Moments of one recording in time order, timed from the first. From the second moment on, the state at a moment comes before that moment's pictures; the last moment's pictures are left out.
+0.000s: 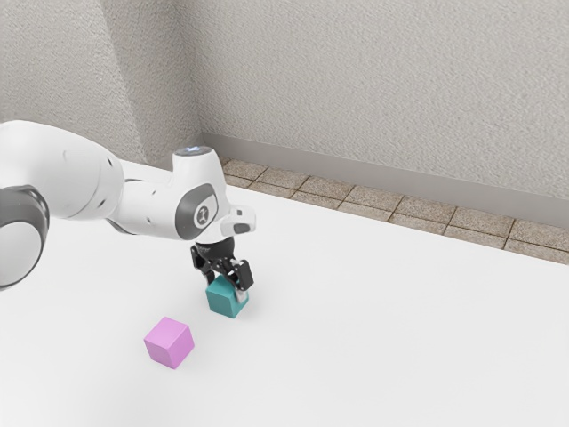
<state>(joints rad) -0.30 0.42 0.29 -1.97 -0.24 2.31 0.28</state>
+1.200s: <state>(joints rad) -0.32 0.43 0.29 -1.97 -0.25 2.32 0.35</state>
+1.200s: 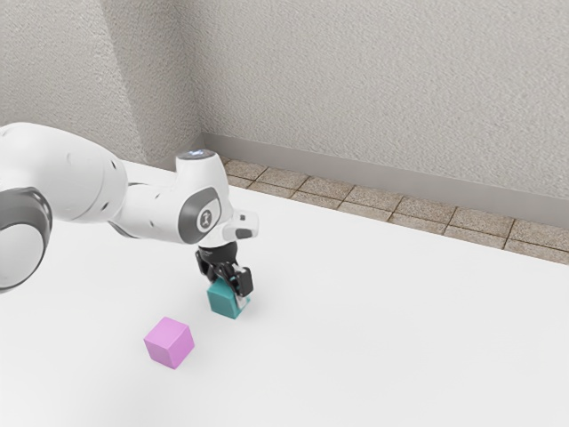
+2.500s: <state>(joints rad) -0.39 -0.10 0.40 -2.43 0.01 2.22 0.10</state>
